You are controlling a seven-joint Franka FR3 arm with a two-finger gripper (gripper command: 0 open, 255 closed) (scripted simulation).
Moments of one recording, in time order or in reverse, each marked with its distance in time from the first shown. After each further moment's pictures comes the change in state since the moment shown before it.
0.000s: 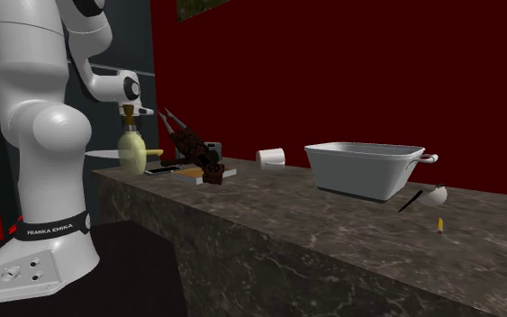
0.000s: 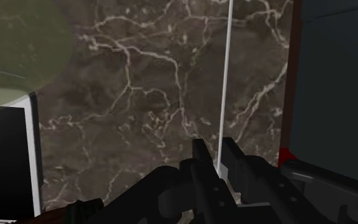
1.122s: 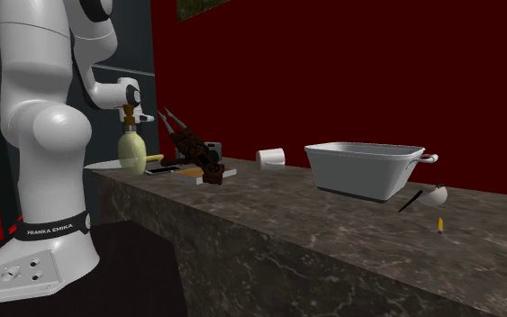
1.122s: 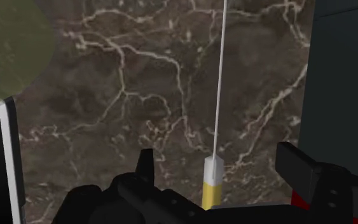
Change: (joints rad) arm 0.002 0.057 -0.001 -0.029 -0.052 0.072 0.037
